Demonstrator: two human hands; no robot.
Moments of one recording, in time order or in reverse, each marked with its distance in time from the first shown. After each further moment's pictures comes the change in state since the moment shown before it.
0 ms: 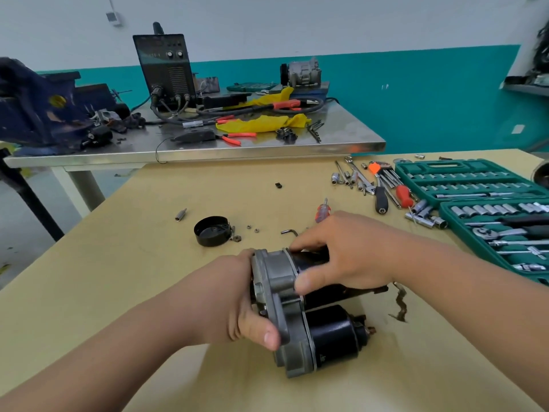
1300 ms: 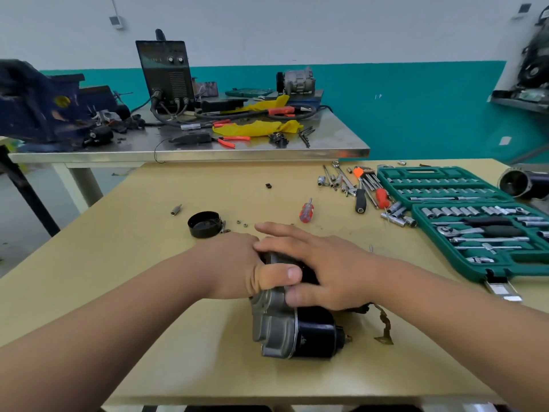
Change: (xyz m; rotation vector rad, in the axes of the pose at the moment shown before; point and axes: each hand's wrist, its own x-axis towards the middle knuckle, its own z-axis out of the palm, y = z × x) left_hand 0.020 0.053 -0.002 0.516 -0.139 -0.328; right_hand -0.033 0.000 0.027 0.003 0.051 -0.308
